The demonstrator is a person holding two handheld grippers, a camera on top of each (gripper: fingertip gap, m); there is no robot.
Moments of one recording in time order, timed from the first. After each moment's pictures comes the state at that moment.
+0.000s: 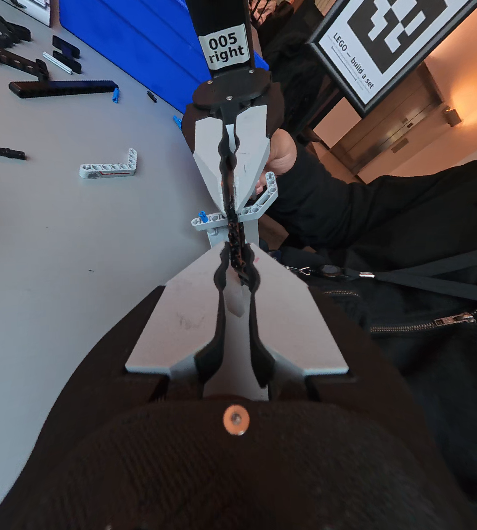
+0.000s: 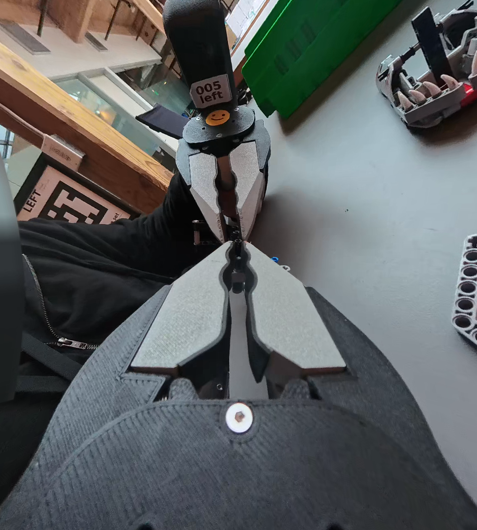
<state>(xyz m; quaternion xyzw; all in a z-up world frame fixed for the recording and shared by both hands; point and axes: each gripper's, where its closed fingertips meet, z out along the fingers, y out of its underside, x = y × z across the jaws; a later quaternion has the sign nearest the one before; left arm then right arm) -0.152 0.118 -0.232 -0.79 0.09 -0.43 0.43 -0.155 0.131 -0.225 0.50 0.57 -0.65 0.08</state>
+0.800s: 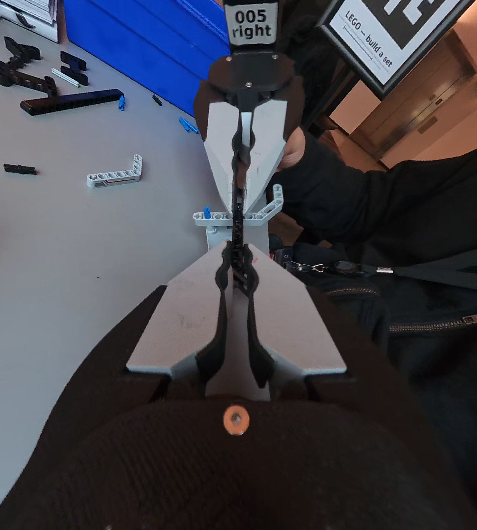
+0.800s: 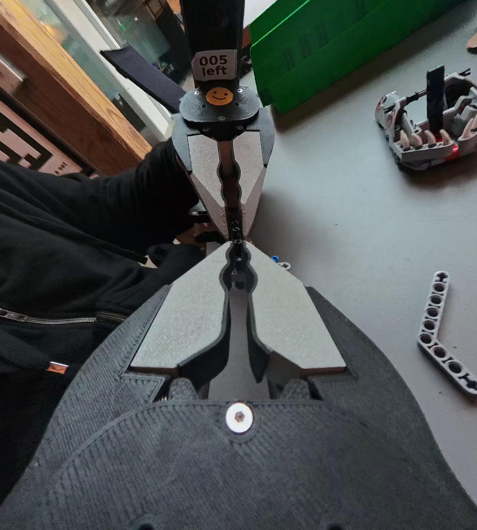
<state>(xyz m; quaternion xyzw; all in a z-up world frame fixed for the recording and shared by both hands) -0.150 0.120 -0.235 -0.80 0.11 -0.39 0.45 -0.151 0.130 -0.225 0.45 0.65 -0.61 -0.01</state>
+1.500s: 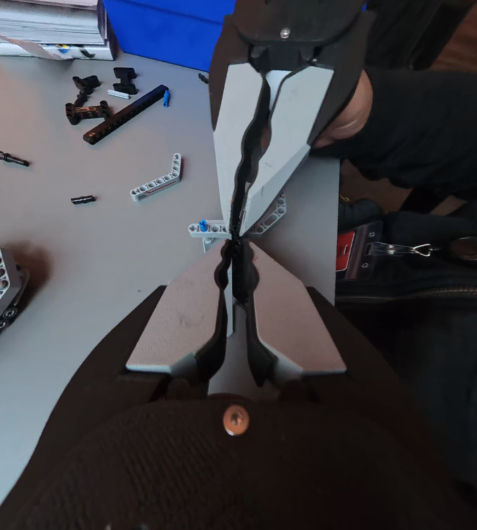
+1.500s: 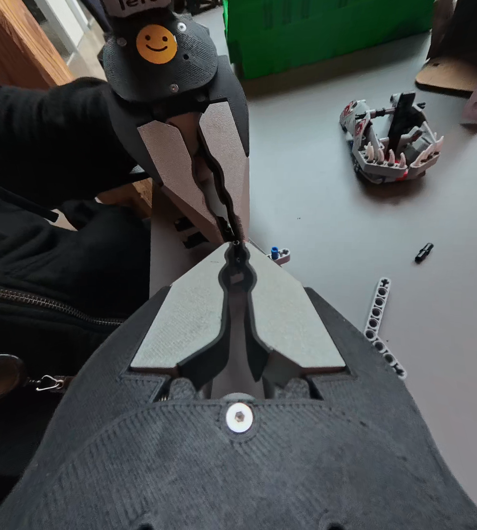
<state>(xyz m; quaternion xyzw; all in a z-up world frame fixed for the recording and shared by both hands) -0.150 0.140 -0.261 -0.86 0.18 -0.17 0.45 -0.158 0.136 -0.250 0.41 0.75 -0.50 -0.14</state>
